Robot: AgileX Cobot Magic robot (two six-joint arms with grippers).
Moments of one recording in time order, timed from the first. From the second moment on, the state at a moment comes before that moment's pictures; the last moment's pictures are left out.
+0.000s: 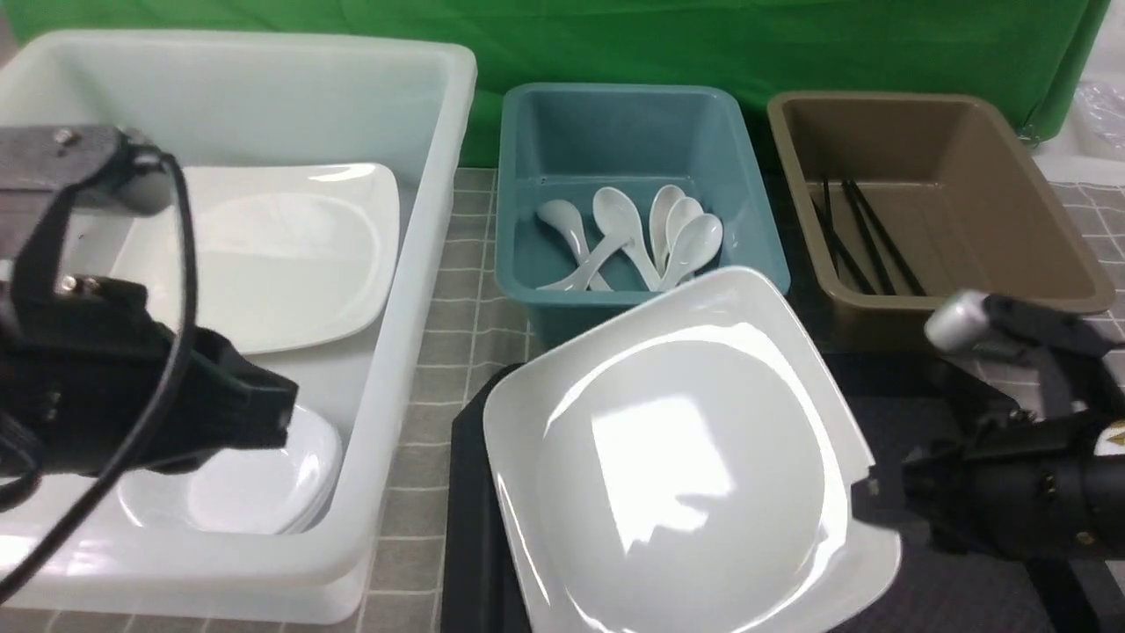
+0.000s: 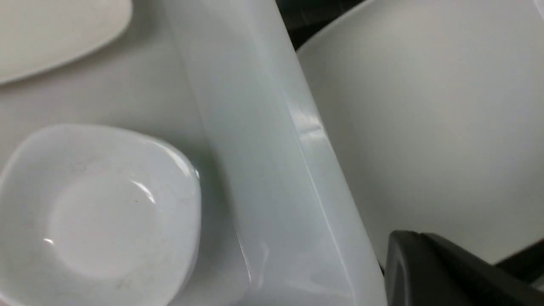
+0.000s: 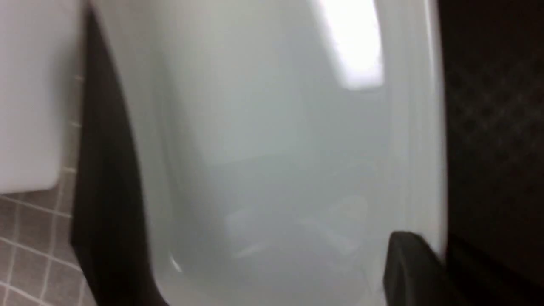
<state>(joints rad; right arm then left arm) 0.34 1.14 -0.64 0.57 0.39 -0.15 -0.35 0.93 -0.85 -0.23 0.79 0.00</state>
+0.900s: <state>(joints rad) 0.58 1.82 -1.85 0.55 0.32 -0.04 0.12 1.06 -0.97 -0.29 0.71 -0.04</state>
